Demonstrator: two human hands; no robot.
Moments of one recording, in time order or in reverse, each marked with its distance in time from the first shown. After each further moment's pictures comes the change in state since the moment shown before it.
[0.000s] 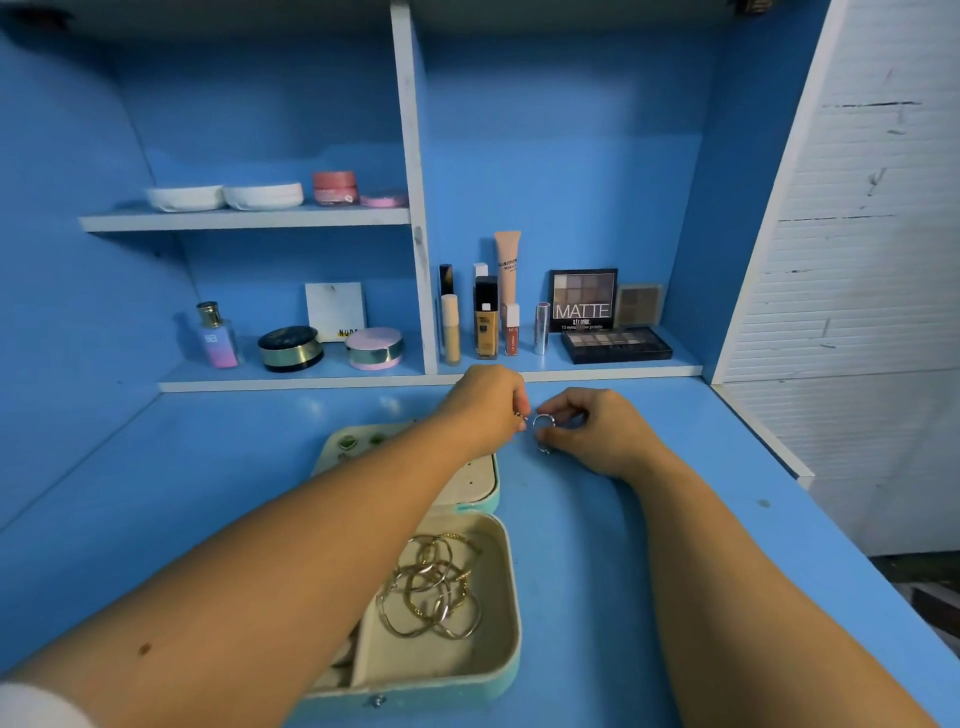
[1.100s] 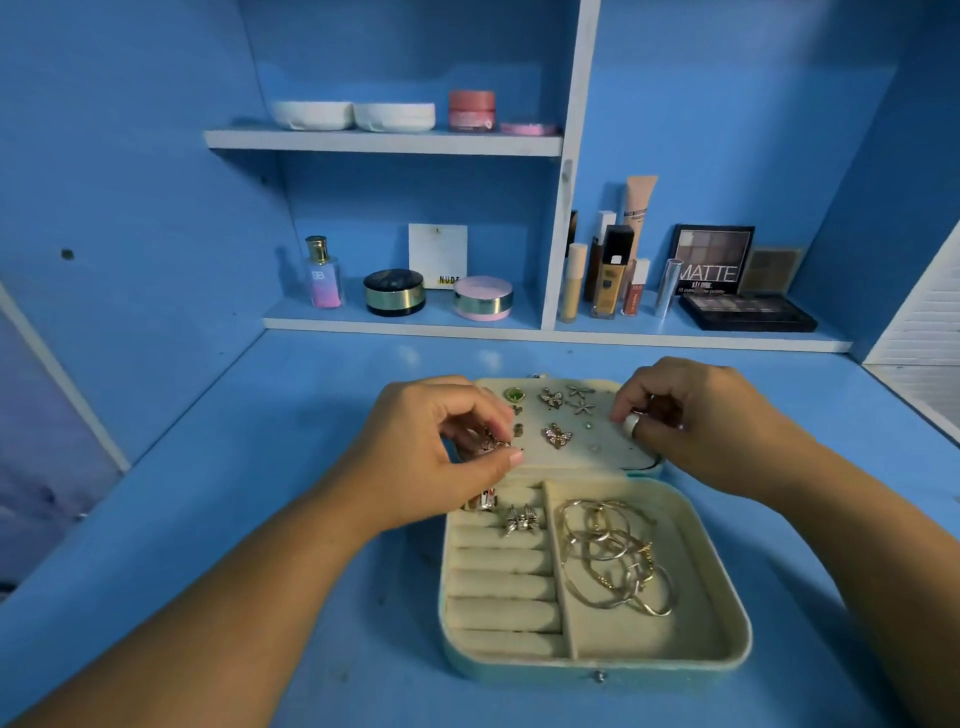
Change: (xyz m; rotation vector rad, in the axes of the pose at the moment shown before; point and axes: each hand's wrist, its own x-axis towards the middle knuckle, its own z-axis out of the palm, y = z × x) left_hand -0.142 -0.127 -0.058 -0.539 0.271 0.298; right_hand -0.047 -0.080 0.034 -0.324 -0.087 -0.336
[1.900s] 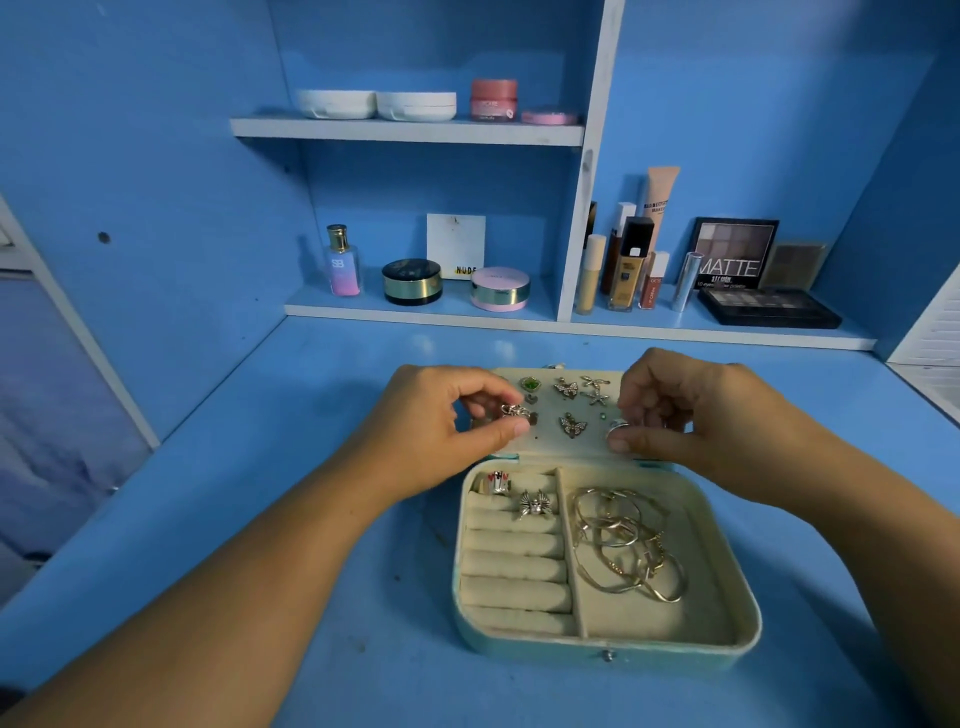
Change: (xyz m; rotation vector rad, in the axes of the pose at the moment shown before) left_hand 0.003 0.002 -0.007 0.193 0.004 -0.113; right_hand -0.009 -0.016 -0.004 0.185 -0.061 -0.055
